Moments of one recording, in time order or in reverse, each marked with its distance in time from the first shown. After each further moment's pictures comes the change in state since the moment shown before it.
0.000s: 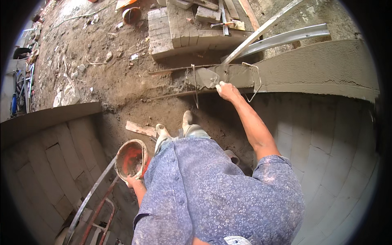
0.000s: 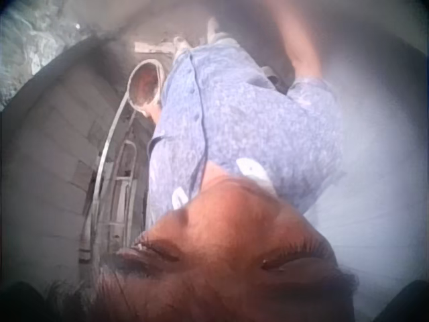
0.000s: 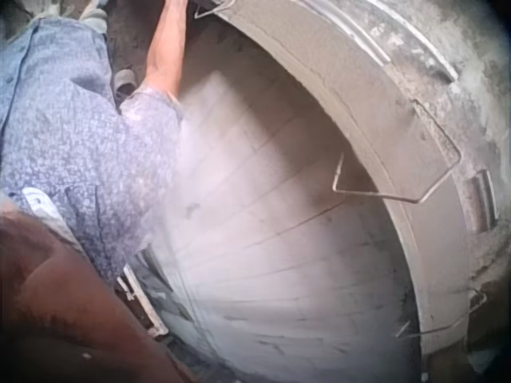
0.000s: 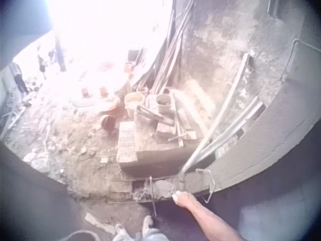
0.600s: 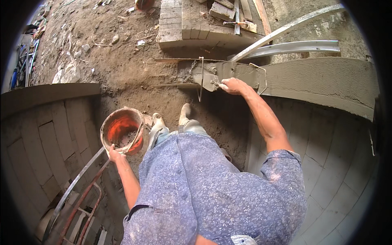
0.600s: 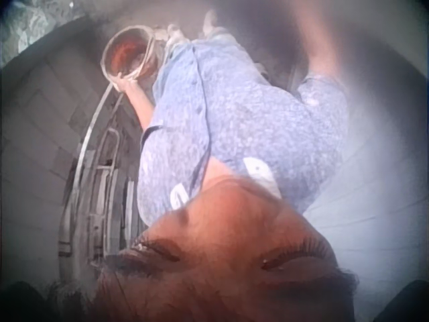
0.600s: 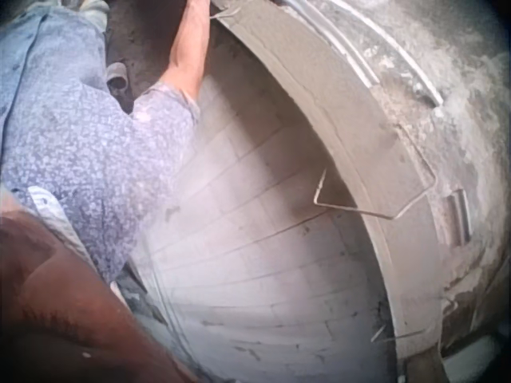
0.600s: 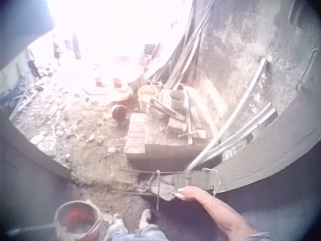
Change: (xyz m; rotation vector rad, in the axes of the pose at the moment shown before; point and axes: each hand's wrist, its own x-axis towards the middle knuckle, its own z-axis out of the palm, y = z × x) left_hand -0.069 0.076 0.046 -0.338 -0.459 0.106; right_hand 0.013 -0.015 -0.043 -0.141 -0.350 -0.375
